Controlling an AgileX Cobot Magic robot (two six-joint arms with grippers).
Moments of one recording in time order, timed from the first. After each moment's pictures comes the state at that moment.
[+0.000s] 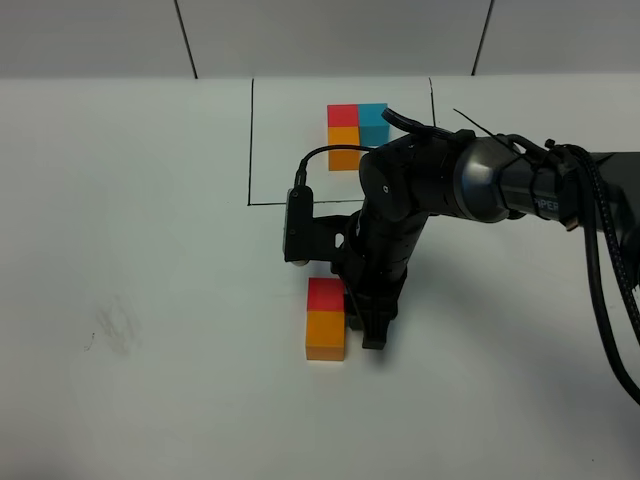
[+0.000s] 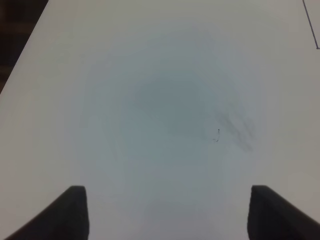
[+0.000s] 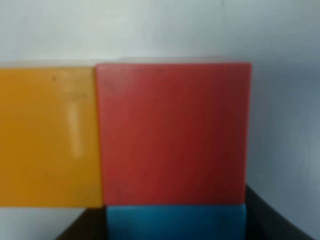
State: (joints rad) left arm 0.08 -0.01 -0.51 0.06 1.08 -0.04; right arm 0.68 2.13 -1.39 0.14 0.78 -0.92
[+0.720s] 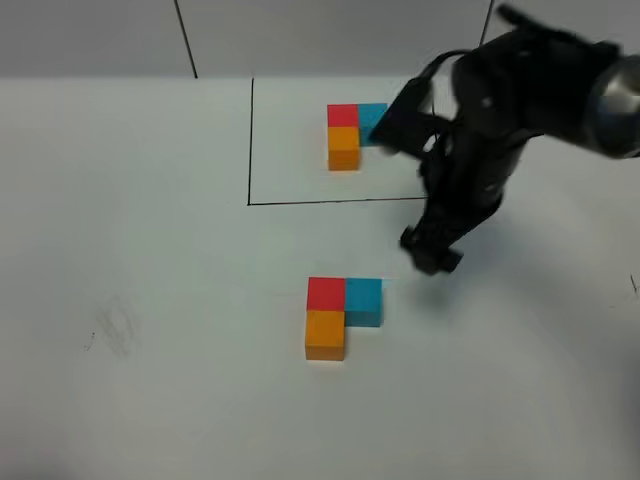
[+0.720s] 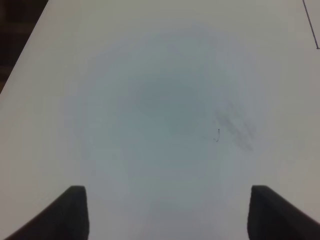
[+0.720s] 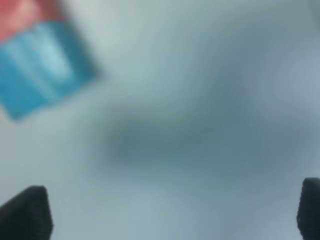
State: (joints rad) left arm 0.08 -0.01 -0.51 0.06 1.08 -0.04; right arm 0.51 1.86 -1.39 -0.06 0.97 -0.39
